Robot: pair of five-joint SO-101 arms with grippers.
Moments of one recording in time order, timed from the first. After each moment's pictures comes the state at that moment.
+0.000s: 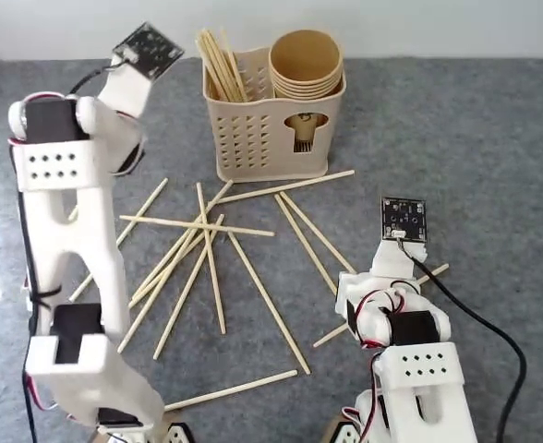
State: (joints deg) left arm -6.3 10.6 -34.3 100.0 -30.4; right arm -8.2 -58.7 71.0 54.1 -11.4
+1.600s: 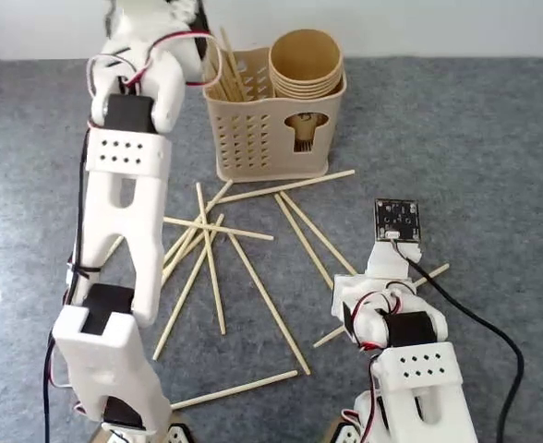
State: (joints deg) left arm 3.8 20.3 -34.3 39.7 17.2; right arm -9.9 -58.7 71.4 54.1 -11.3
